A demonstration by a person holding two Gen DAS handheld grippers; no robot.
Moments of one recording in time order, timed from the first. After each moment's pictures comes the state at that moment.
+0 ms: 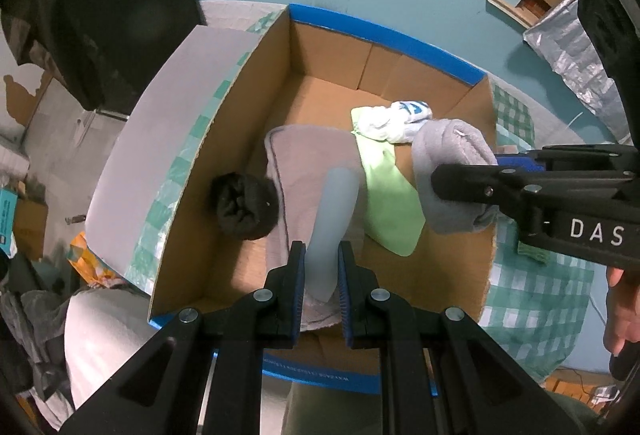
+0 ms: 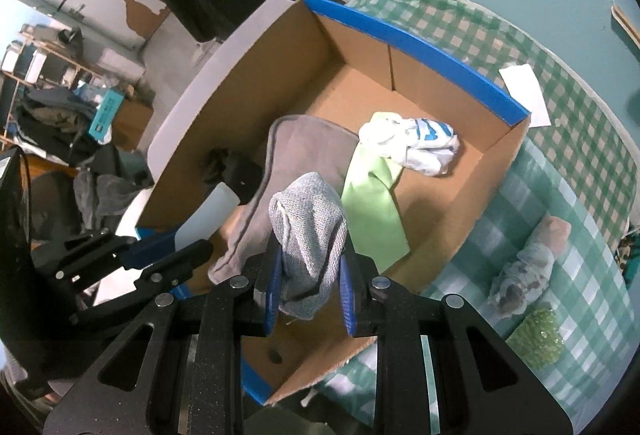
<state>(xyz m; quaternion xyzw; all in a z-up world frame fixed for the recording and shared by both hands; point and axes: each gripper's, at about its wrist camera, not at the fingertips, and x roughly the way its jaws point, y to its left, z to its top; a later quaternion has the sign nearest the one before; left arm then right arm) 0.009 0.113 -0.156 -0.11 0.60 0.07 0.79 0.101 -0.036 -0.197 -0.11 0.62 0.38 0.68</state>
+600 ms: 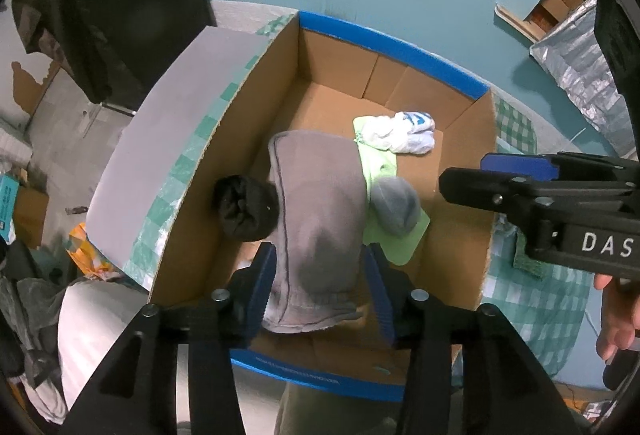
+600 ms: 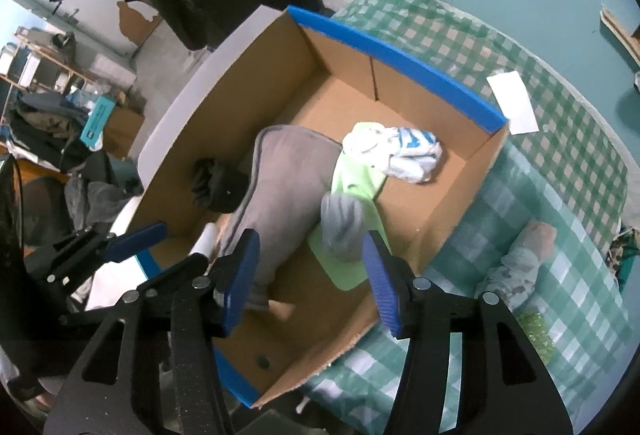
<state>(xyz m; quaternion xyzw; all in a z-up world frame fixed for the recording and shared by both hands) 0.009 0.114 -0.151 -0.13 0.59 0.09 0.79 0.106 -0.046 -0.187 -0.11 0.61 0.37 0.70</state>
